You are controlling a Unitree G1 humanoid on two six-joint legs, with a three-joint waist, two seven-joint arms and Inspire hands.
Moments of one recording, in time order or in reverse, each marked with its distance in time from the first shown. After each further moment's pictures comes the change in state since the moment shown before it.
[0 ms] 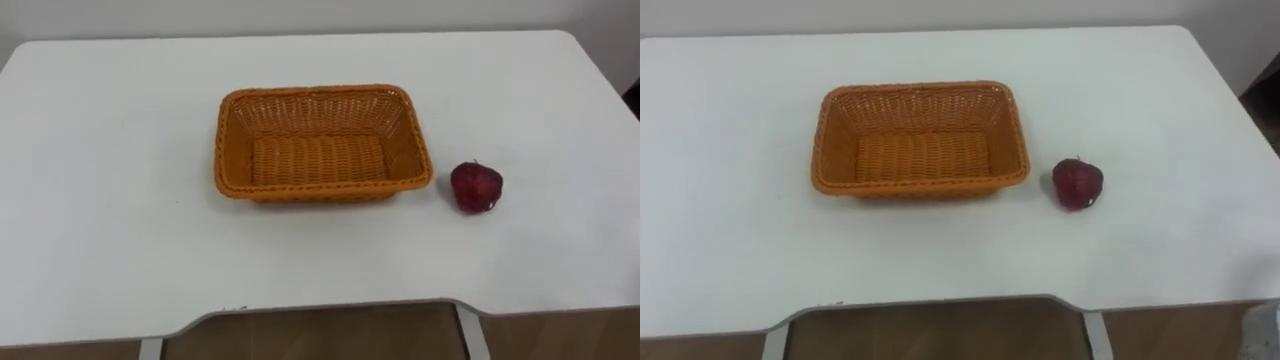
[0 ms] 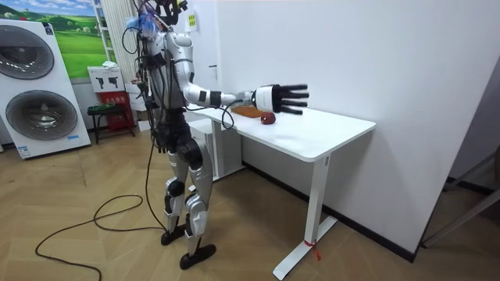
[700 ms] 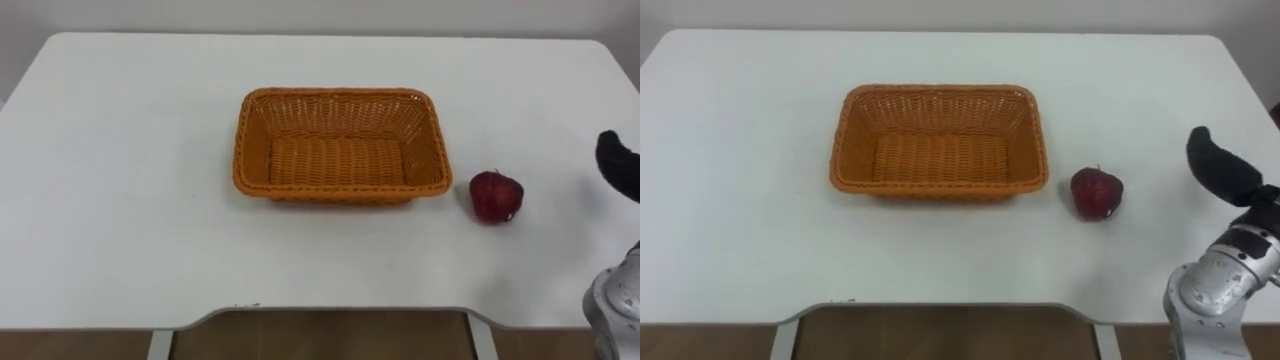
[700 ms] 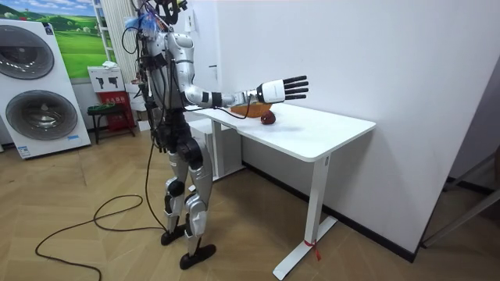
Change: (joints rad) left arm 0.012 -0.001 -0.087 -0.029 0.016 -0.003 -0.005; right arm 0.038 0.016 0.316 -0.097 -0.198 0.012 0.363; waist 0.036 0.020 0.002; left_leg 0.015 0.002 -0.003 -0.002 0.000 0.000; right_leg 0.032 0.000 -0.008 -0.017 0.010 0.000
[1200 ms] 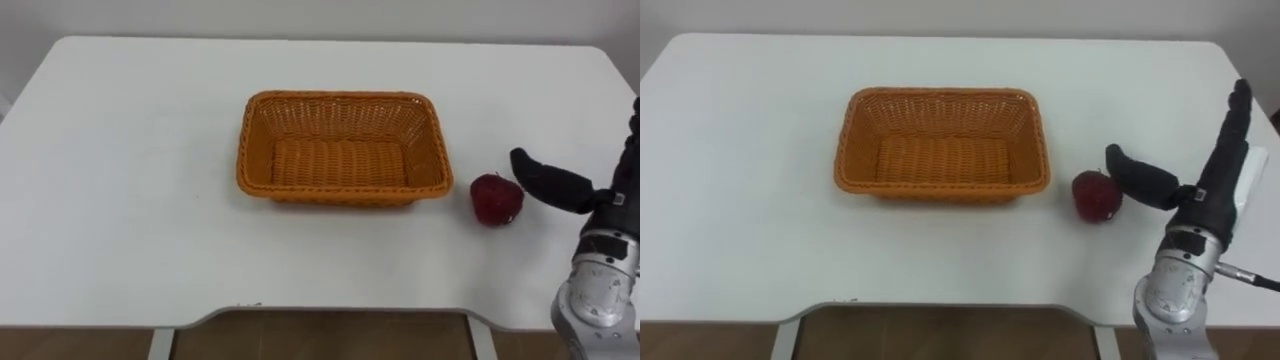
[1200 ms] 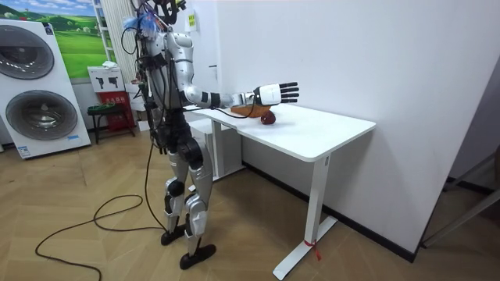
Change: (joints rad) left arm 0.004 -0.001 -0.013 0.001 0.004 0.000 -0.025; right arm 0.037 0.000 0.120 0.001 0.000 0.005 0.176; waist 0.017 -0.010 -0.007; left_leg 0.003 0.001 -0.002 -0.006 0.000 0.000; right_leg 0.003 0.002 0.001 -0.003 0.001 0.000
